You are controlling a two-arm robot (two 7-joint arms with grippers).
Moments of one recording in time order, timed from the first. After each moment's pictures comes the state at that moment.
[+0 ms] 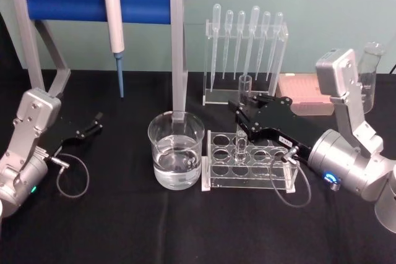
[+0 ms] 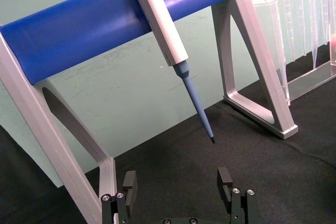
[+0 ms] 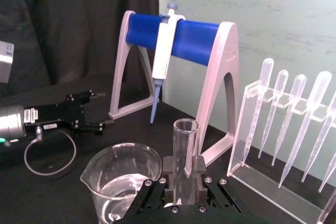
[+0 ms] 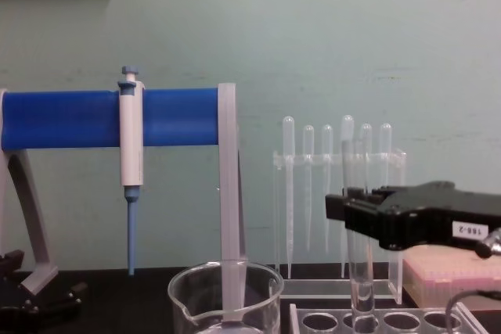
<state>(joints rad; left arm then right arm) -0.20 0.60 0.45 -1.41 -0.25 -0.12 0.03 0.19 0.47 -0.38 -1.73 0.39 0.16 0.37</state>
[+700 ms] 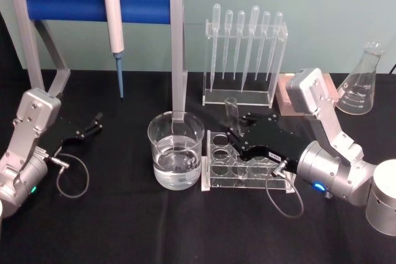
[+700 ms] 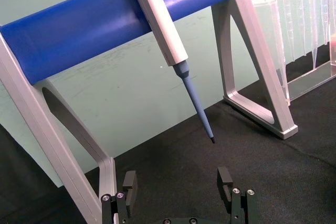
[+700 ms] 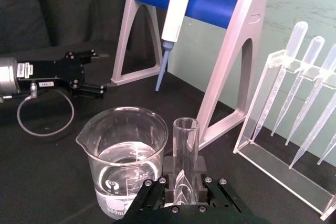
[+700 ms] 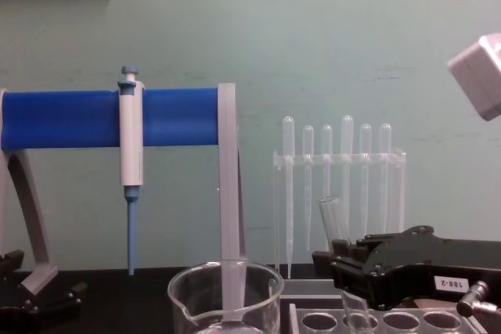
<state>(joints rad) -0.20 0.60 0.45 -1.41 -0.25 -0.12 0.03 0.23 0.47 -0.44 -1.64 0.29 0.17 0.41</state>
